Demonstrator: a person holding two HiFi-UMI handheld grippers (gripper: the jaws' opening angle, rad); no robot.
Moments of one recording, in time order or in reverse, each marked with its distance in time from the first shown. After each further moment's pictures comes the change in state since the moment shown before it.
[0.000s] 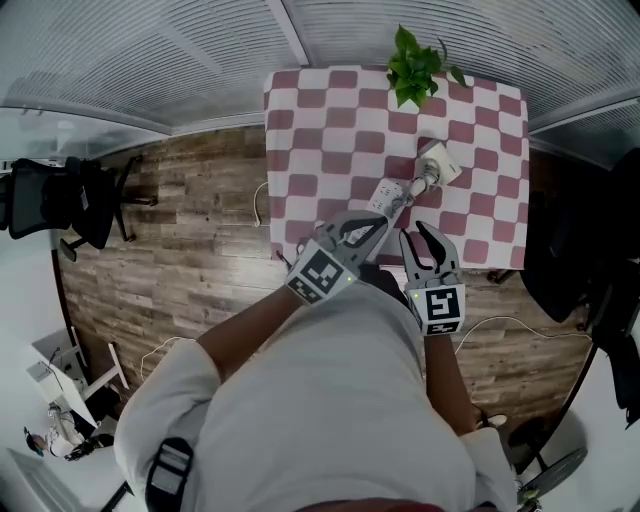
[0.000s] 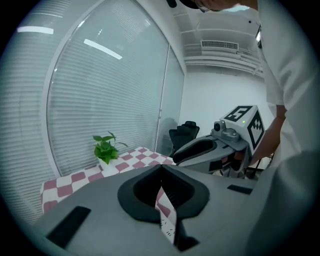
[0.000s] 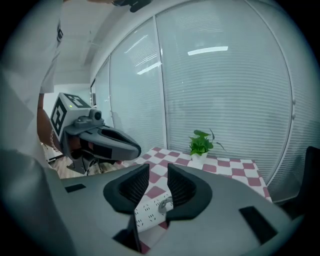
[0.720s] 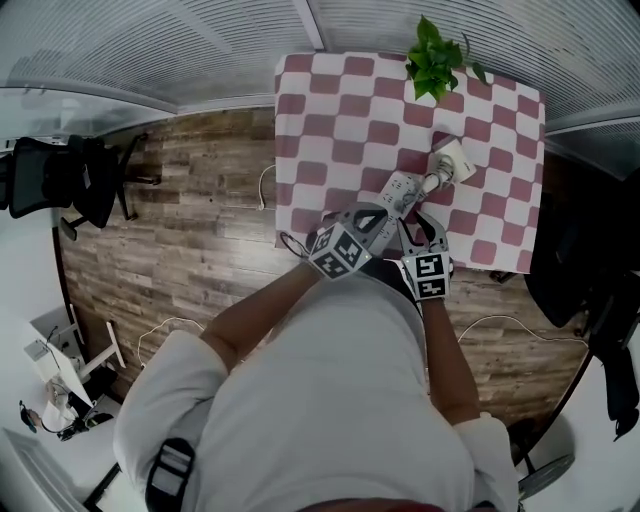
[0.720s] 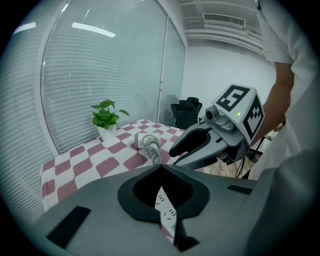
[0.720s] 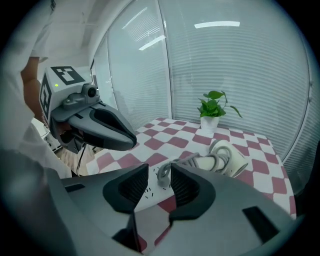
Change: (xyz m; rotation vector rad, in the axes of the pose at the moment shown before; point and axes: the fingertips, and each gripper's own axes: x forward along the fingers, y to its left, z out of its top) left arm 0.041 0.014 -0.129 0.021 0.272 0.022; right arm 0.071 0.002 -0.129 -0.012 0.250 0.078
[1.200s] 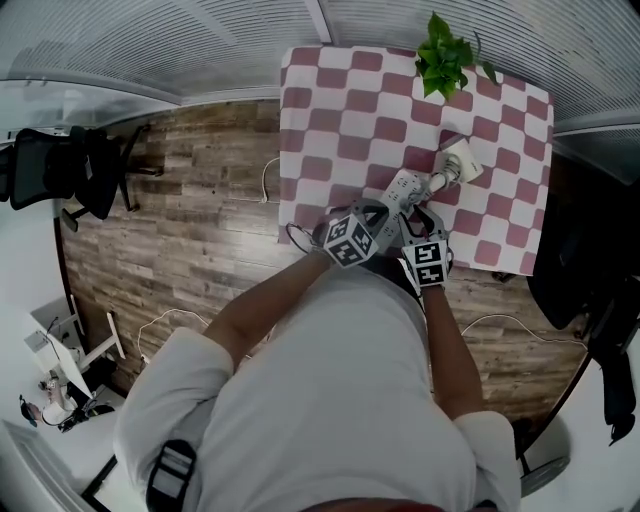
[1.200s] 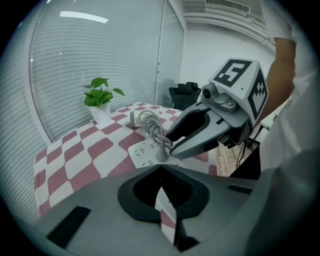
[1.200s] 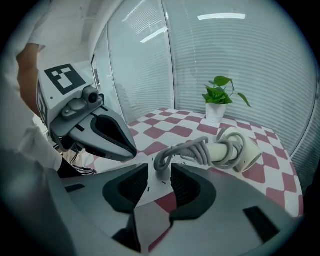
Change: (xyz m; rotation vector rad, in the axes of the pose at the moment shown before) left arm 0.043 0.003 -0.060 0.033 0.157 -0.022; right arm 0.038 -0.003 -0.034 -0.014 0.070 0.031
